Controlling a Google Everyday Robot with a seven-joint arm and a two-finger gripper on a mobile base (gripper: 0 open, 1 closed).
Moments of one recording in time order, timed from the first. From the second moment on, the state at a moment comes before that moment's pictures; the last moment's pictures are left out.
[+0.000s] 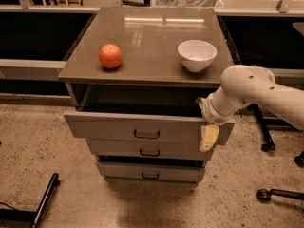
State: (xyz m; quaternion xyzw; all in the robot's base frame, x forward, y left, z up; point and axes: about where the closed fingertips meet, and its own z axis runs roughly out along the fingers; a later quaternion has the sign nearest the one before) arm 0.588 -0.178 0.658 -0.69 0.70 0.03 0.19
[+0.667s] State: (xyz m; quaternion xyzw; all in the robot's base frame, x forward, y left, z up) arm 0.570 -0.175 0.649 -0.69 0.71 0.07 0.12
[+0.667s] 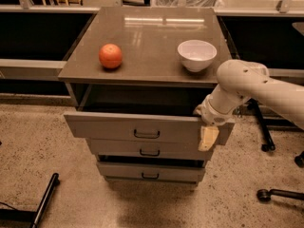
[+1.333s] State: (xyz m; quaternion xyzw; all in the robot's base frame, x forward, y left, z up) arm 0.549 -0.171 0.661 -0.70 0.70 0.13 0.11
